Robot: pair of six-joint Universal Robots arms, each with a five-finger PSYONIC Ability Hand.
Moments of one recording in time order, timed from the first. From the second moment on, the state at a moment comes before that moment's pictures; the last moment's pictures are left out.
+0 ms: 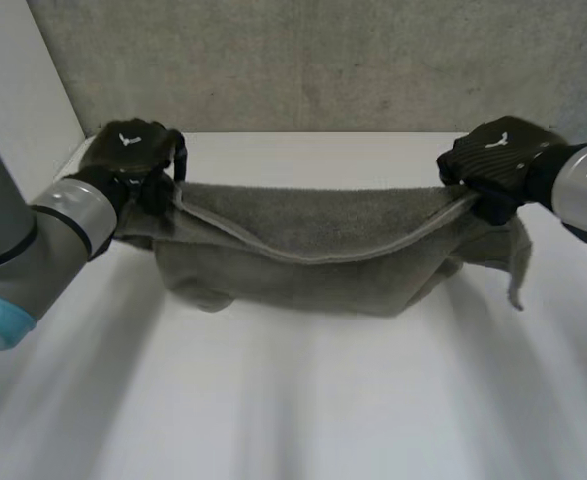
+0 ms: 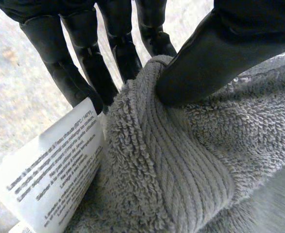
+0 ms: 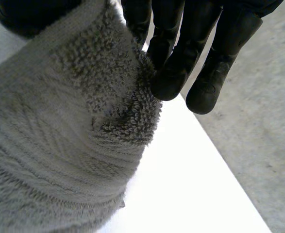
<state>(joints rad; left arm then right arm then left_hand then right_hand) 4.41 -1.90 -1.43 3.23 -1.38 3.42 1.81 -1.23 1.11 0.52 1.20 2.42 1.43 1.50 1.54 1.52 1.51 1.32 1.30 1.35 1.35 1.16</state>
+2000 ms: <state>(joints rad) 4.57 -1.98 -1.79 3.41 -1.31 3.77 1.94 -1.02 1.50 0.07 1.37 2.40 0.92 0.93 0.94 0.93 0.93 0.98 1.00 1.00 1.00 0.81</state>
